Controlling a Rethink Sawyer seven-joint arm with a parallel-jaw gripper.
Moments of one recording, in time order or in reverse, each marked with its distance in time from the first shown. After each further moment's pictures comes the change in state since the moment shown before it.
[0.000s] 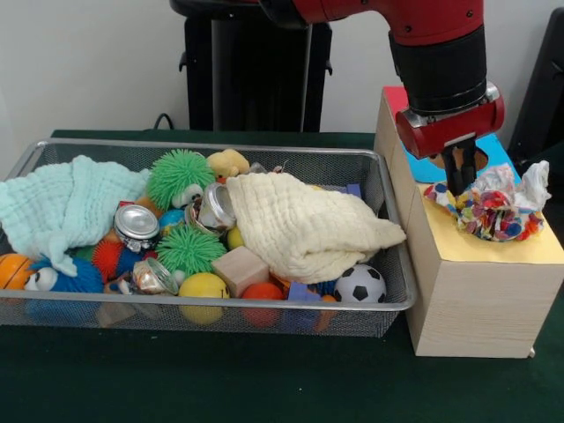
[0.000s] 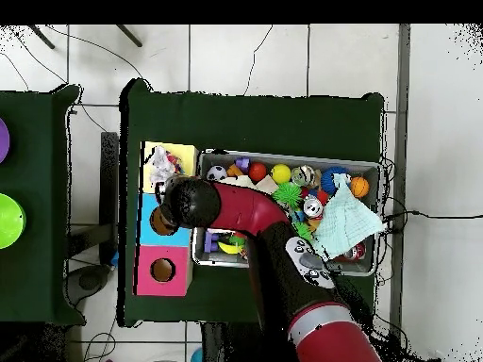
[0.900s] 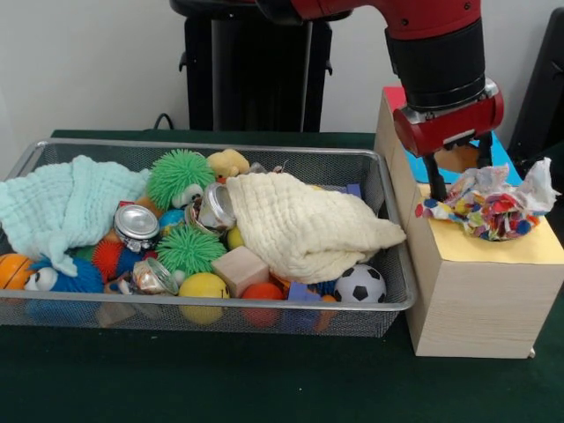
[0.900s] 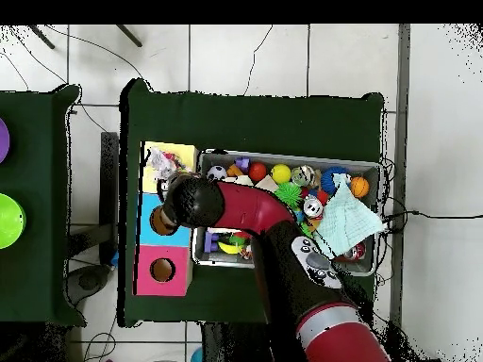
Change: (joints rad) arm -0.032 -0.011 0.030 0.004 -0.028 -0.015 0.000
